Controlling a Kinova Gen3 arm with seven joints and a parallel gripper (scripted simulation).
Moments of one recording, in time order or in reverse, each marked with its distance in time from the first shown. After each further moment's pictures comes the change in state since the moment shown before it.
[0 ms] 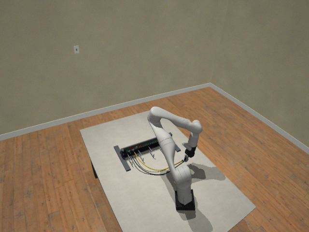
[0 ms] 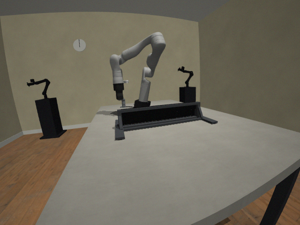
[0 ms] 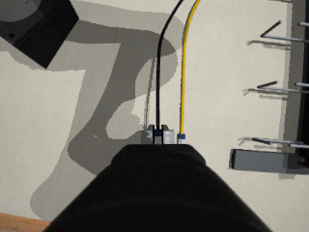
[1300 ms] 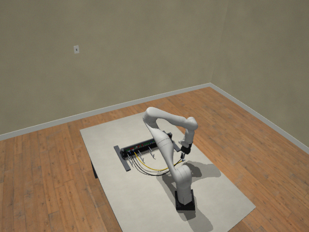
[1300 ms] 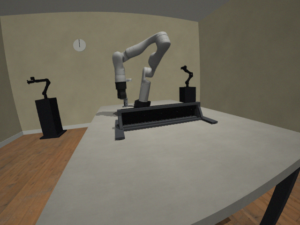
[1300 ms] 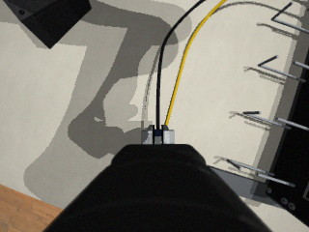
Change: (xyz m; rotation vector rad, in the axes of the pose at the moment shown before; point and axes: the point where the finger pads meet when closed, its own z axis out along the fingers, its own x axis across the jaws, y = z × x) arm 0.032 -0.012 -0.009 -0.003 0.000 -0.226
